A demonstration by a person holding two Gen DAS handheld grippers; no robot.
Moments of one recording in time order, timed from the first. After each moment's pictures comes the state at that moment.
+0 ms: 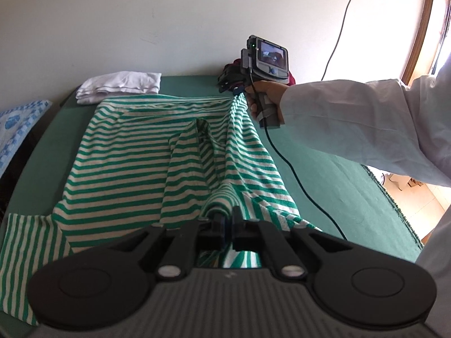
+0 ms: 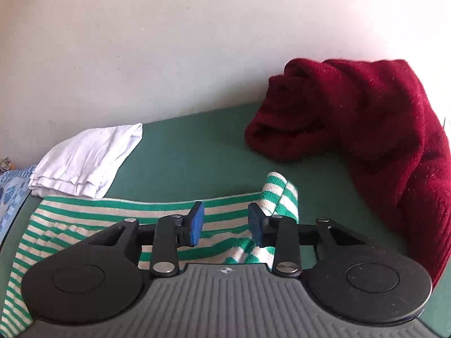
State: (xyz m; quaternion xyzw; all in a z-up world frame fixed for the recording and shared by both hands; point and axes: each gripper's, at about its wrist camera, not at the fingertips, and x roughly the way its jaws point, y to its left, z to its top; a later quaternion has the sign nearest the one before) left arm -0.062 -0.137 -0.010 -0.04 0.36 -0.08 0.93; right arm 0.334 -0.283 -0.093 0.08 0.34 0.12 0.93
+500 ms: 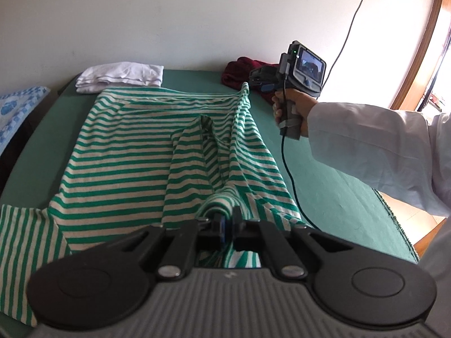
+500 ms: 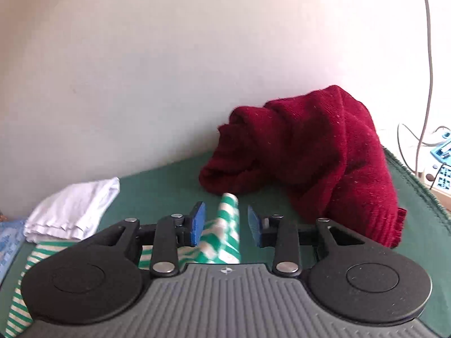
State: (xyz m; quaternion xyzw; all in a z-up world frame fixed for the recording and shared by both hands) left arm -0.048 -0.122 -0.015 -0.07 0.37 -0.10 0.92; right arm 0.302 -0.339 -0.088 0.13 0.27 0.06 0.95
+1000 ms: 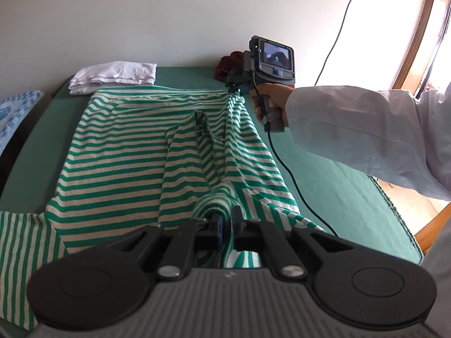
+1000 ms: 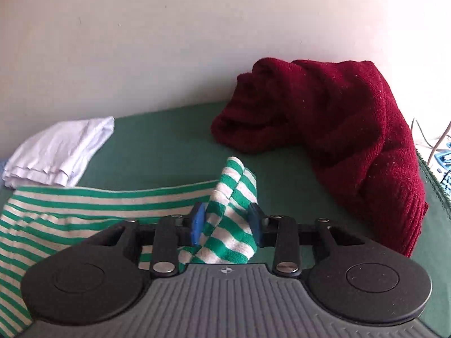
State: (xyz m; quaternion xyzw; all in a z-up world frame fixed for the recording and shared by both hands) left arm -0.048 -0.126 -0.015 -0.06 0.37 -0.11 0.92; right arm 0.317 -0.291 -0.101 0.06 0.34 0.06 0.94
